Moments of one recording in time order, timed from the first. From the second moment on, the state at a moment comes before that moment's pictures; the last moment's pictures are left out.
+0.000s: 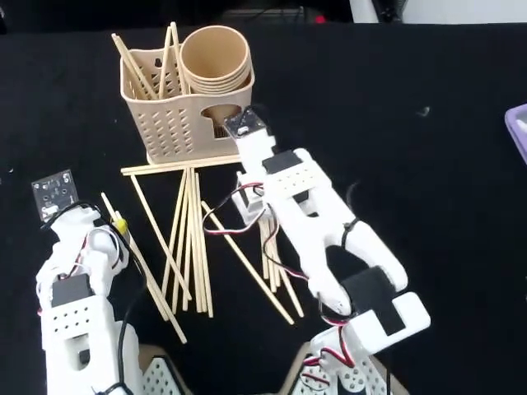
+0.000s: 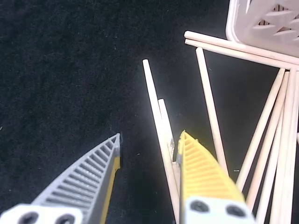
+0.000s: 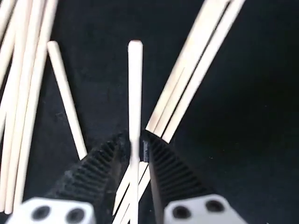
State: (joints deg) left arm -23.4 -67.8 83.1 39.4 2.2; right arm -23.7 3.1 25.6 60.3 0.7
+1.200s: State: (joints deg) left arm -23.4 -67.8 83.1 39.4 2.2; right arm -24.5 2.6 39.1 51.9 3.7
